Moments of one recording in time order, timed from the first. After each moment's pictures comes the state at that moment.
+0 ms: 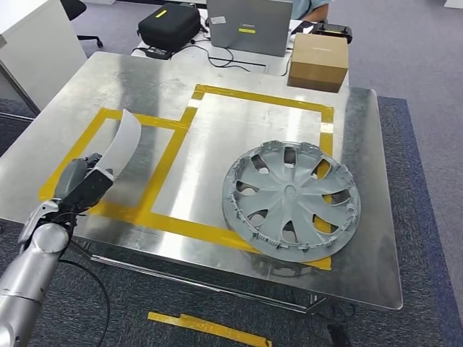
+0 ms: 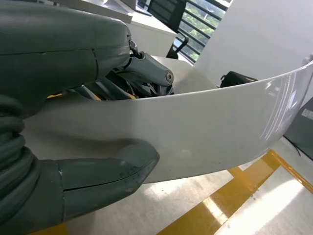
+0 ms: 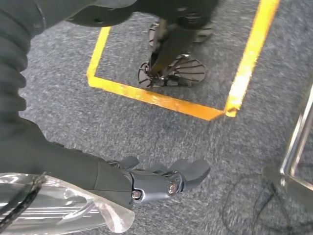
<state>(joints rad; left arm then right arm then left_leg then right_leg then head) -0.49 0.16 -0.16 -1.11 -0.54 0.13 -0.20 -0.08 0.07 -0.95 -0.23 1.09 -0.02 -0.37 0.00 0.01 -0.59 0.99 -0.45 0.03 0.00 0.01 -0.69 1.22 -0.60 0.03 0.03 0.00</state>
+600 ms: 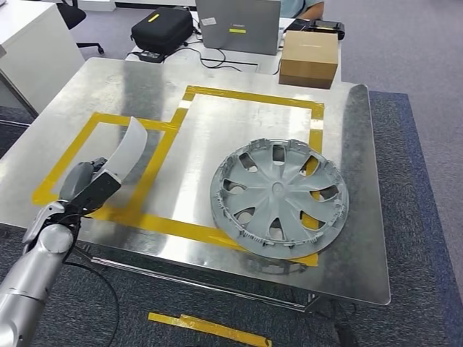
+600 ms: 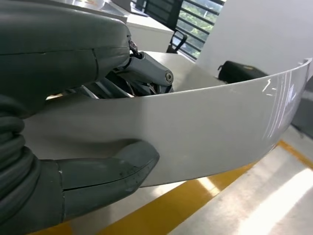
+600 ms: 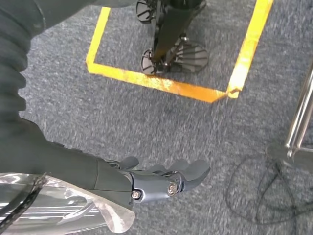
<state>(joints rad) -0.52 0.15 -0.18 -1.05 -0.59 0.12 -0.18 -0.08 0.06 -0.95 -0.23 1.10 -0.01 -0.37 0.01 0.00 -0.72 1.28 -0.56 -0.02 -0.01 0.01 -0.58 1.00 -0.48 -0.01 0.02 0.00</state>
